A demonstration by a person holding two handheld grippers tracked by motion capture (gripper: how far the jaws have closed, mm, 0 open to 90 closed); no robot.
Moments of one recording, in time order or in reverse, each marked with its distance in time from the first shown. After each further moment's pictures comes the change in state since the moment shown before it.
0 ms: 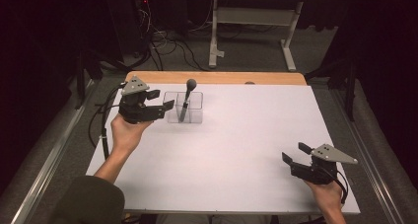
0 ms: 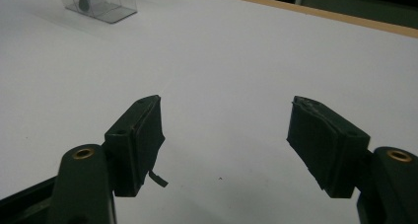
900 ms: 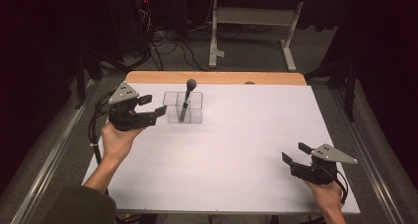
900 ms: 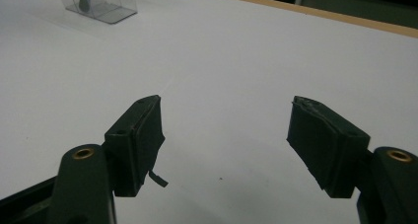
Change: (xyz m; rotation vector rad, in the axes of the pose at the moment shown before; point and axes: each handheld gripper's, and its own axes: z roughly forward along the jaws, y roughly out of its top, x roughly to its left) left arm 0.004 -0.002 -0.027 -0.019 -0.006 -0.003; right arm 0.000 0.000 0.000 0.000 -0.001 0.003
